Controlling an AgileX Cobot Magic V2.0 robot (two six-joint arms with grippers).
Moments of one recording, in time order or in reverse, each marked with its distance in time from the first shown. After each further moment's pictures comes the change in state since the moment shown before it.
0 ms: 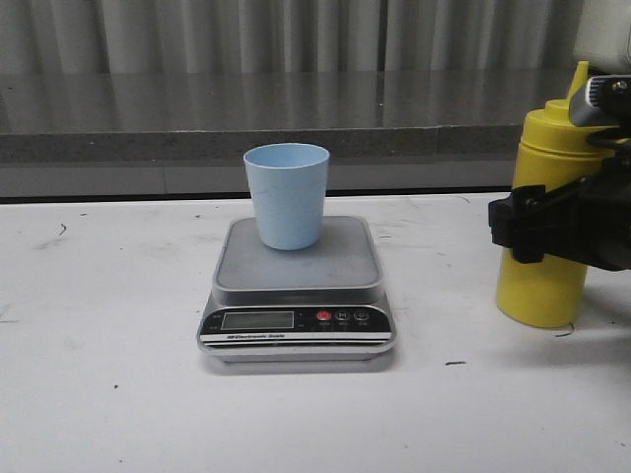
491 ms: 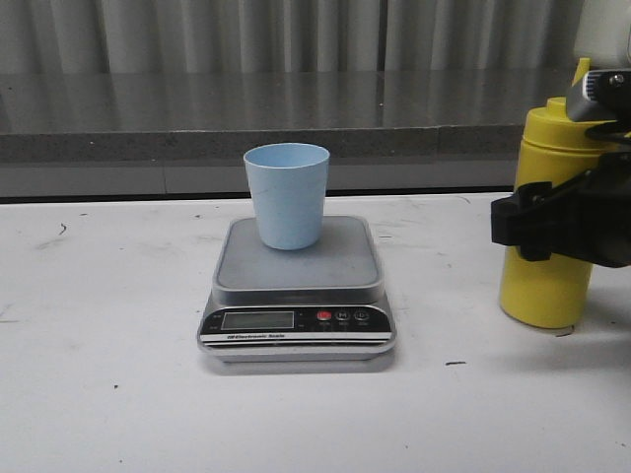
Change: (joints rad) left arm 0.000 0.000 0.000 0.000 0.000 0.000; right arm 0.000 -0.056 0.000 -0.012 0.086 -0.009
